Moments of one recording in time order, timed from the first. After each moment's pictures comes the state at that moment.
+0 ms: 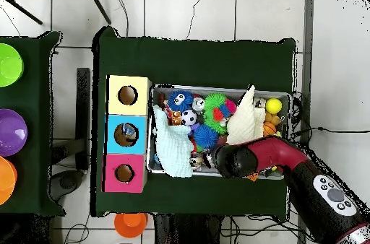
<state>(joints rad) -1.02 -0.43 0.75 1.84 -0.91 0.74 1.55</state>
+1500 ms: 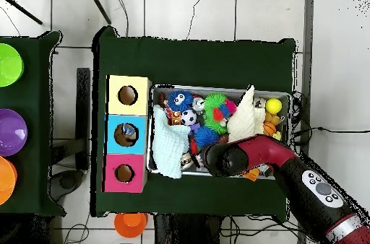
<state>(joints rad) -1.01 -0.36 0.78 1.84 -0.91 0.73 1.55</state>
